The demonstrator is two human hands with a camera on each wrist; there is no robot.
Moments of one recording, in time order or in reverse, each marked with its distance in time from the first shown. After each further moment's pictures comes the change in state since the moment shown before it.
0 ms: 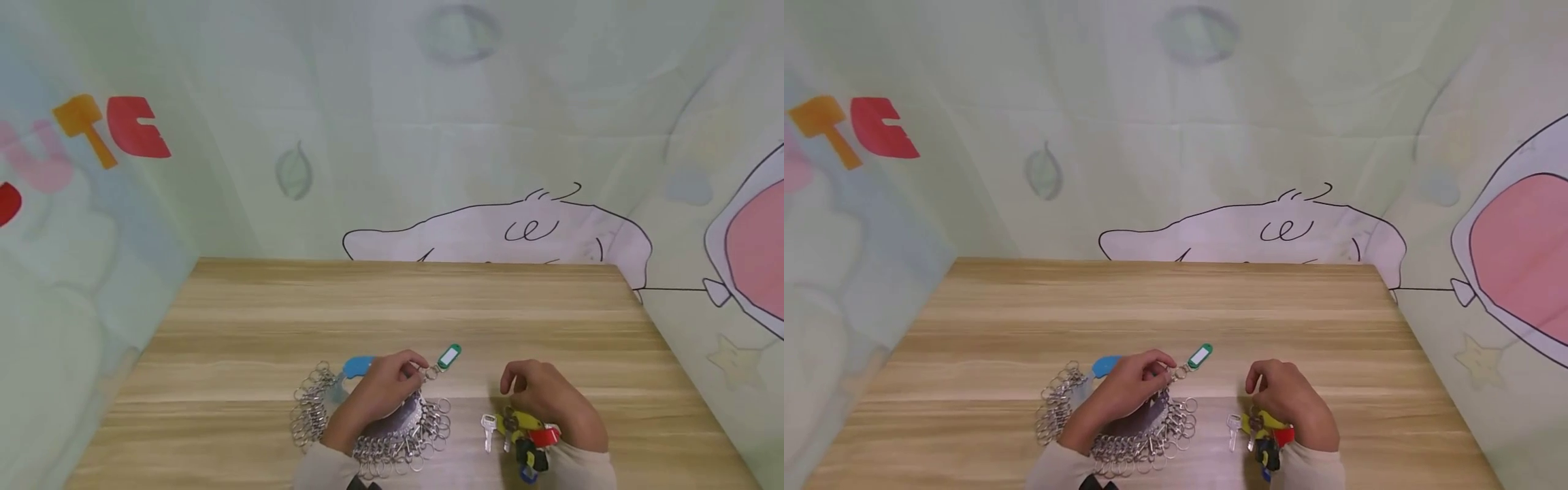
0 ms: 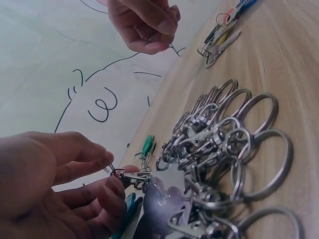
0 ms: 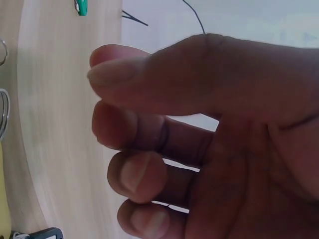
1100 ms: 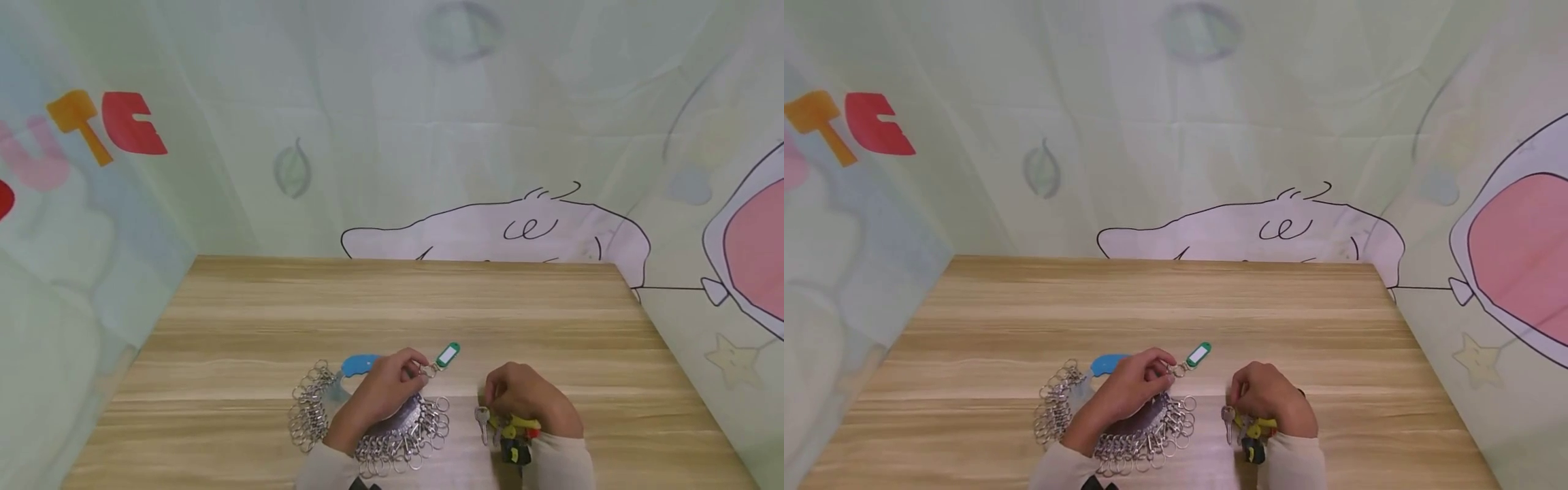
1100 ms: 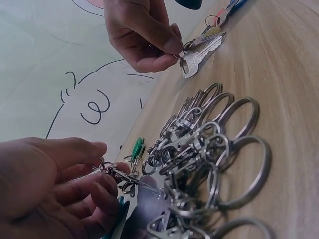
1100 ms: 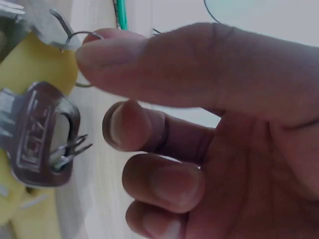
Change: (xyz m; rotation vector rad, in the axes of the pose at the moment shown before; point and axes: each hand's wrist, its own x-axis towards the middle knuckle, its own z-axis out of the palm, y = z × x) left_hand 0.002 -0.002 0.007 -0.015 0.019 0.028; right_hand 0.017 0.004 0.020 0.033 -0.129 0.030
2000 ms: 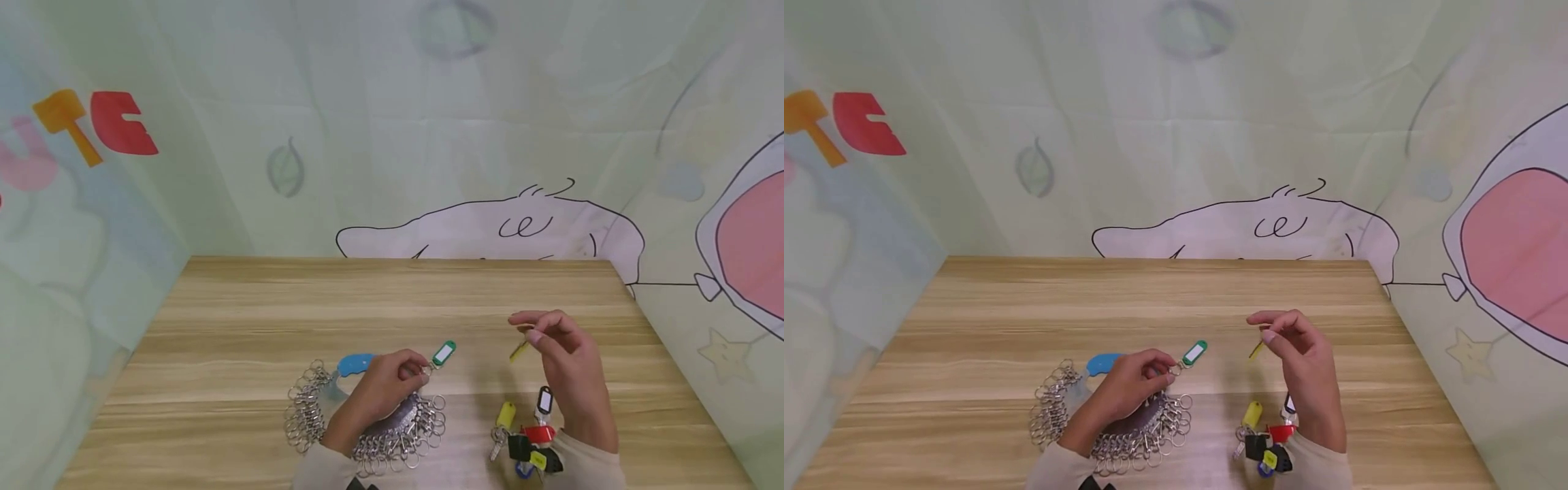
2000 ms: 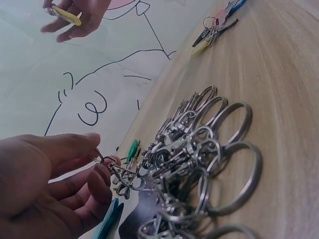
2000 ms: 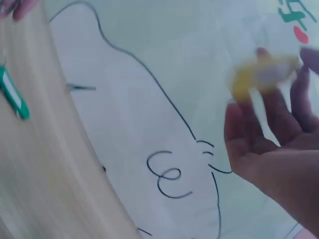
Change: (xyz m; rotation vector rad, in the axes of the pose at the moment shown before) left_hand 0.001 0.000 0.004 -0.030 0.005 -0.016; right_hand -0.030 -0.018 -0.032 0.834 0.602 -0.457
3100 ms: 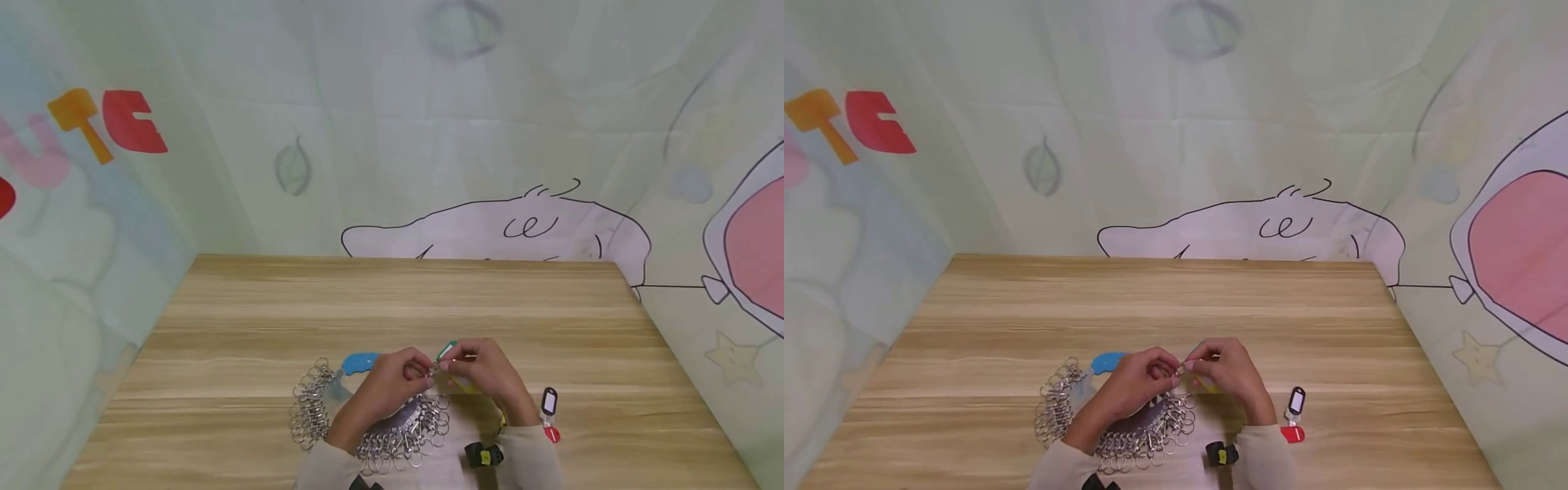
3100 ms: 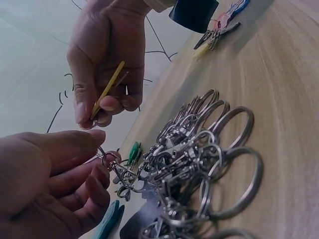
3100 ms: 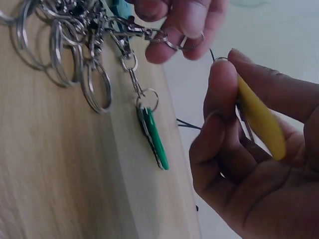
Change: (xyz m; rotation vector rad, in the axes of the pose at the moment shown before) left_hand 0.001 0.000 0.000 -0.052 -0.018 0.017; right_hand 0.015 0.072 0.064 -0.355 -0.263 0.390
